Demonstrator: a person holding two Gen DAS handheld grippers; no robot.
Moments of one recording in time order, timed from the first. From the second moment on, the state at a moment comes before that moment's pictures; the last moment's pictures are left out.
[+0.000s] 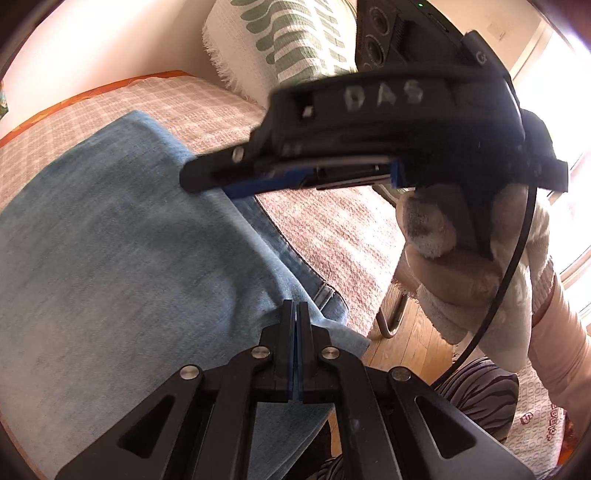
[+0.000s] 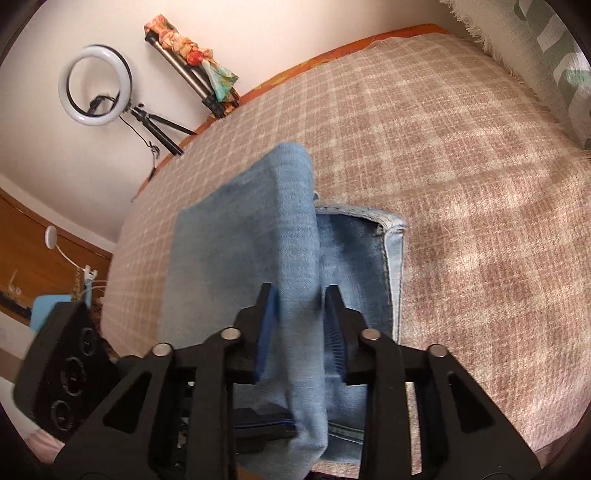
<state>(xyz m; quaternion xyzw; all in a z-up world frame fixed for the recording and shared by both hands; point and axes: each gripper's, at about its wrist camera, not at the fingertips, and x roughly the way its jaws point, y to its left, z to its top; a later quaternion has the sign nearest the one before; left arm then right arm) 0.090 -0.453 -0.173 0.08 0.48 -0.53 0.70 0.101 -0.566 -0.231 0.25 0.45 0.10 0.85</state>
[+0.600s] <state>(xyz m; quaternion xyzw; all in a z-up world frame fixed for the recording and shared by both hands) 0.085 -0.340 -0.145 0.15 0.40 -0.42 0.80 0.063 -0.547 -0.236 0.17 0.41 -0.01 0.90</state>
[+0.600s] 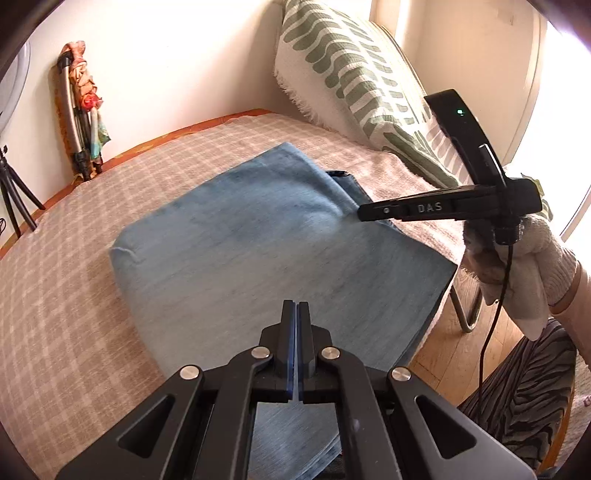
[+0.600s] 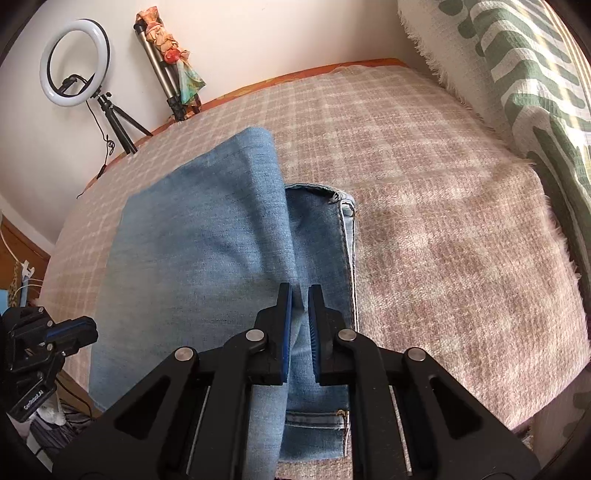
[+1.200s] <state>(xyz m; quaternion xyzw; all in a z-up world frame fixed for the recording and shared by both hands) 0.119 -0.296 -0.164 0.12 0.39 -0.35 0.85 0.048 -0.544 -0.238 0.18 0.36 -0.01 0.91</state>
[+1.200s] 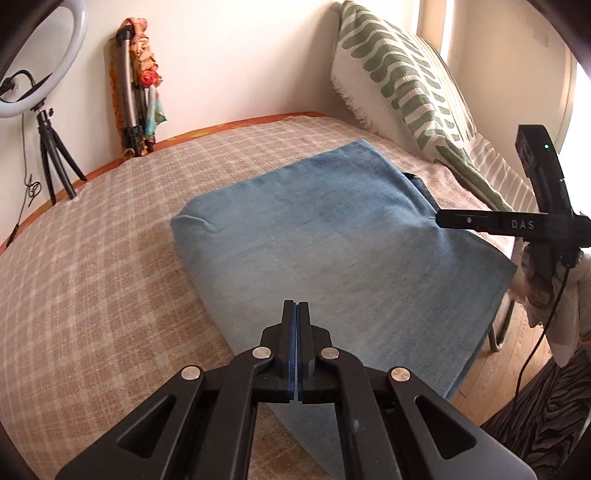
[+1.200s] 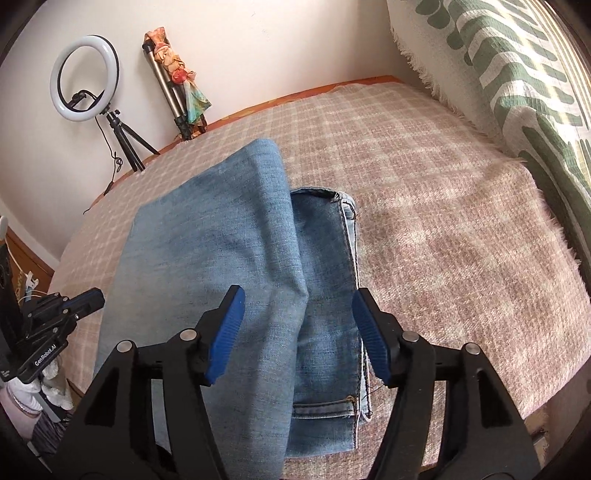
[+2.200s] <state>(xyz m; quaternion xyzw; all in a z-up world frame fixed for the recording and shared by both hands) 0.193 -0.245 -0.201 -0.06 0.53 -0.32 0.78 0.092 -0.553 -0.265 0.16 0.40 0.06 0.90</state>
